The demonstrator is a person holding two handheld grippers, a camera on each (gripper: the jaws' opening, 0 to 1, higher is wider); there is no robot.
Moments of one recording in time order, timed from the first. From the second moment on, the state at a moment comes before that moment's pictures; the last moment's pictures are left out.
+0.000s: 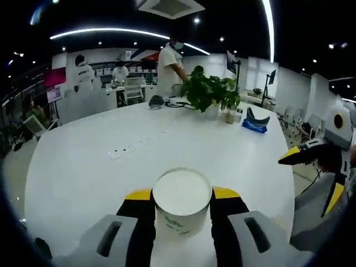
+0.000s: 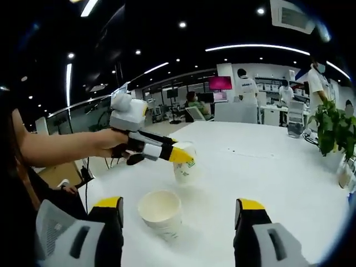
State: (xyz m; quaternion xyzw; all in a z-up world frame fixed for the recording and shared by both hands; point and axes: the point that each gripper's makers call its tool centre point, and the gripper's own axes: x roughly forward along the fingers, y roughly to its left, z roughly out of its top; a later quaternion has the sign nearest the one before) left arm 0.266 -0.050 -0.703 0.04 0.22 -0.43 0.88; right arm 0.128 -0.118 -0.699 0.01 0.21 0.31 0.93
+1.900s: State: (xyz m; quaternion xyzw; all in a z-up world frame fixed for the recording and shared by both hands) left arm 0.108 -0.034 -0.674 0.03 0.22 -0.62 0.75; right arm 0.100 -0.074 -0.649 0.20 0.15 0.48 0.84
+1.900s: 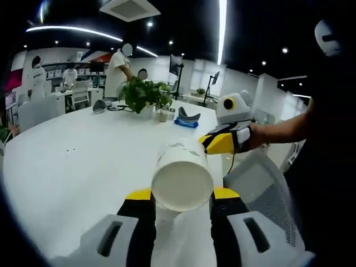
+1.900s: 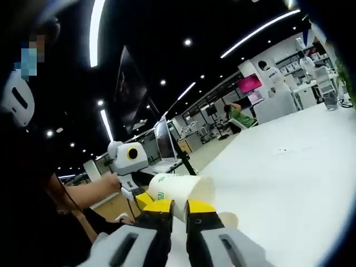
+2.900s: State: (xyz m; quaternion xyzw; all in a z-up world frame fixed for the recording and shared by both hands) left arm 0.113 -0.020 -0.676 0.08 0.18 -0.57 0.80; right arm 0.103 -0.073 -0.654 0.05 0.24 0.51 0.83
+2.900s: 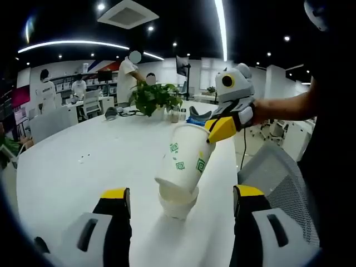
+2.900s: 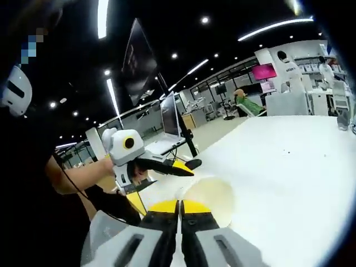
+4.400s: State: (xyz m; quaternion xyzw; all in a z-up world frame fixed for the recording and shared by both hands) left arm 0.086 -0.005 -0.691 0.07 0.18 -0.54 0.82; right arm 0.103 -0.048 -0.733 -0.24 0.35 0.52 0.74
